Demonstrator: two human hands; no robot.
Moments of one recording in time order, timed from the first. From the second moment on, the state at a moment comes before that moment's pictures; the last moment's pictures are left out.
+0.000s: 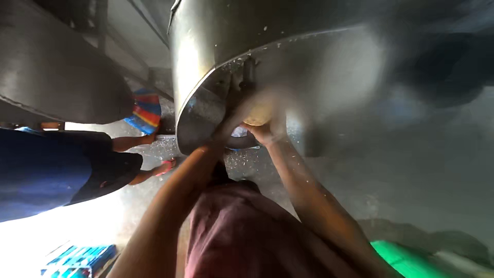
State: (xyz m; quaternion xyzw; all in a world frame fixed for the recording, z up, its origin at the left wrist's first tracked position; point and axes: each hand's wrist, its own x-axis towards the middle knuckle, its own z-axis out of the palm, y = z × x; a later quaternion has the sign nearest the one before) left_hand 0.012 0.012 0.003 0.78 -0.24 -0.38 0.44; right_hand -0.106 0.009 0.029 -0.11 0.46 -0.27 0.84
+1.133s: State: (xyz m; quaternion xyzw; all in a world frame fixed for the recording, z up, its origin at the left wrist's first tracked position) left_hand 0.004 0.025 0.046 0.79 -0.26 -0.38 0.40; right_hand -0.112 0.031 0.076 -0.12 0.47 -0.29 0.82
